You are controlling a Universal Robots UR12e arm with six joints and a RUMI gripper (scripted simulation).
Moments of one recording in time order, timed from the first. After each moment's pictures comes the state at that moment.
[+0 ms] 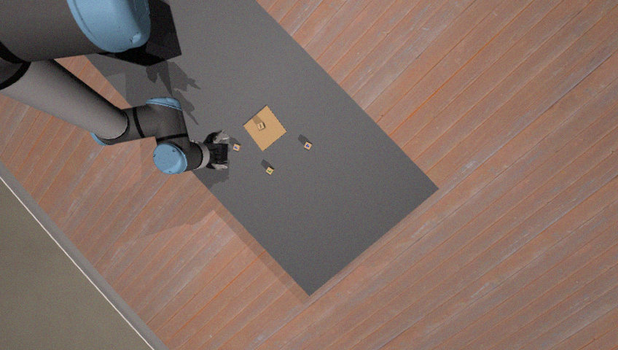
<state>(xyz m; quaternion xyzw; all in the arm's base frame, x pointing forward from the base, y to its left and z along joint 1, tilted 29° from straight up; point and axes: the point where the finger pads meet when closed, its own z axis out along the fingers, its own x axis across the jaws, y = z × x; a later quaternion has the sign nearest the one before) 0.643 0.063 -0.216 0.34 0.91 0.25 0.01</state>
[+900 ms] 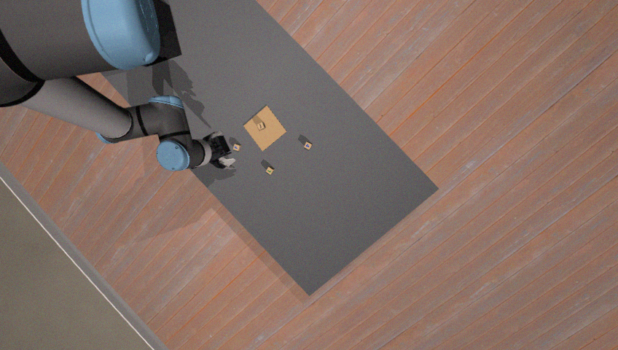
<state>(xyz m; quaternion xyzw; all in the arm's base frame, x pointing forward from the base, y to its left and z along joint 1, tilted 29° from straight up) 0.647 0.068 -0.234 0.09 0.97 0.23 0.08</state>
